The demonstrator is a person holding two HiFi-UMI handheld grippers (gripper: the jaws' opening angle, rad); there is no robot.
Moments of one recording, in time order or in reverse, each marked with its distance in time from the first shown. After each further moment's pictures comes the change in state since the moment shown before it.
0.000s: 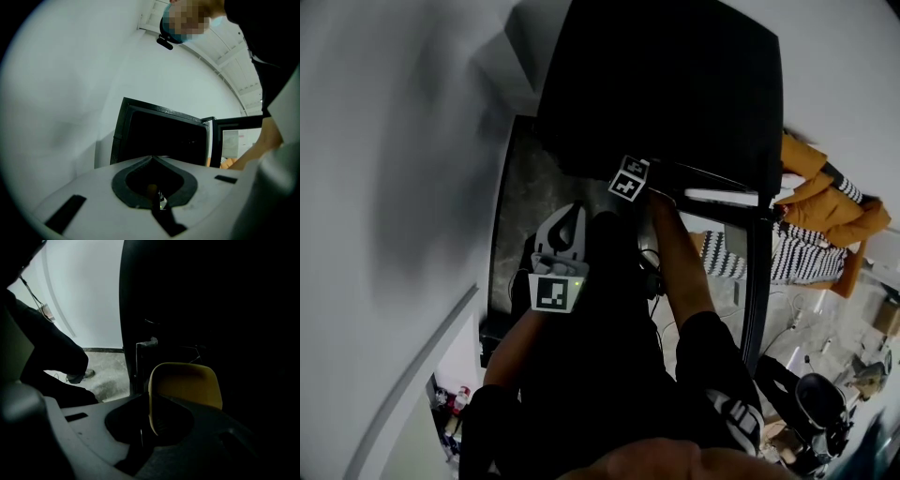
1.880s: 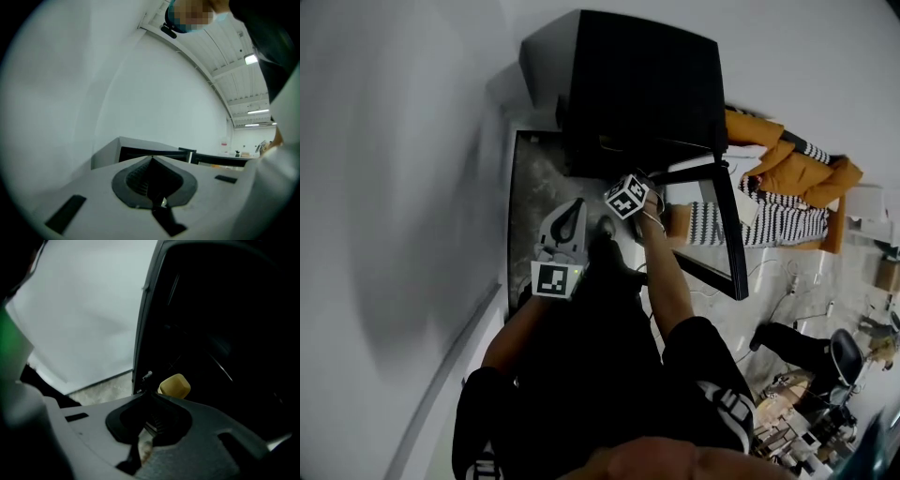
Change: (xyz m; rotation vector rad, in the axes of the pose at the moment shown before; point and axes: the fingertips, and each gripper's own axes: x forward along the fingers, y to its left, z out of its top) left arm -0.082 0.004 0.151 -0.029 0.029 -0.171; right arm -0.200 0.043 0.061 0.480 -0.094 -0.135
